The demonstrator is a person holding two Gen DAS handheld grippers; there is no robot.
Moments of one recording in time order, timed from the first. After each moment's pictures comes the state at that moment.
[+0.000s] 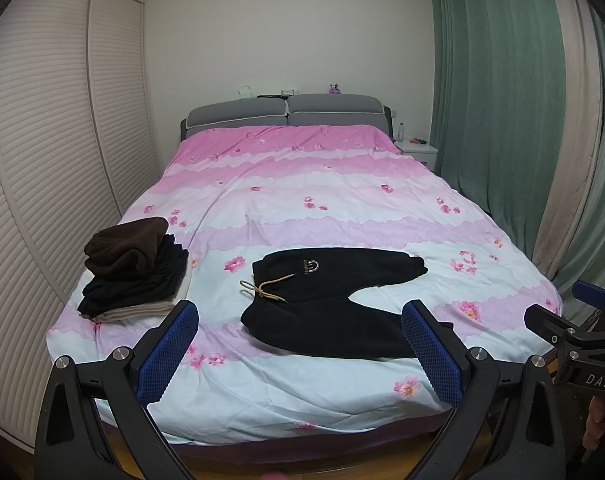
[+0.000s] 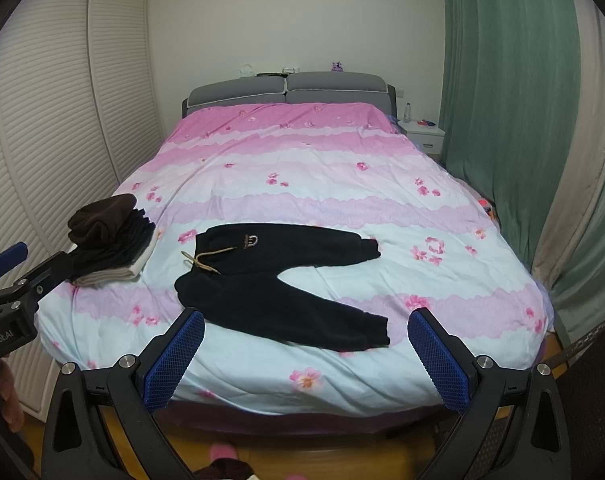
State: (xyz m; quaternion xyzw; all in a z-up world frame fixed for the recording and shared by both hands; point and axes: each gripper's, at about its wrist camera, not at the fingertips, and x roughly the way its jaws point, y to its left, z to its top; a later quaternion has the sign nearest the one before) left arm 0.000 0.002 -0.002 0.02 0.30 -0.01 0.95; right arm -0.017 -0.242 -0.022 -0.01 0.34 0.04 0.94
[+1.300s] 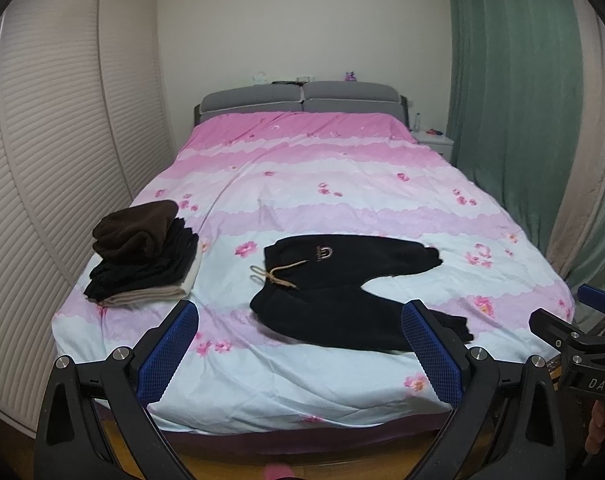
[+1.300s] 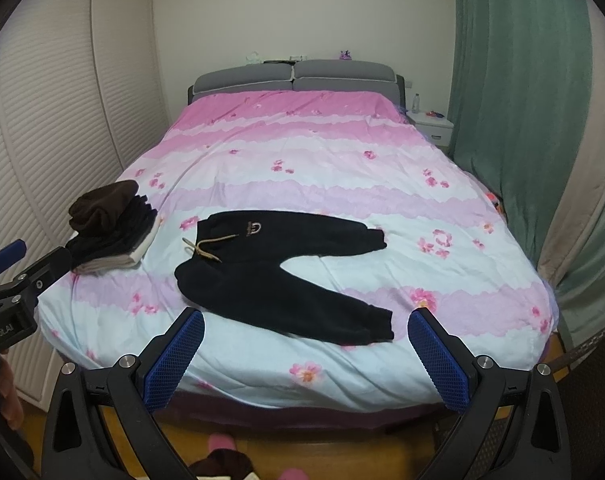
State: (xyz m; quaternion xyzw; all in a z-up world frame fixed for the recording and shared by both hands) left arm 0.011 0.002 -0.020 0.02 0.32 0.03 0.95; right arm -0.003 -0.241 -0.038 -0.02 0.36 0.05 0.93
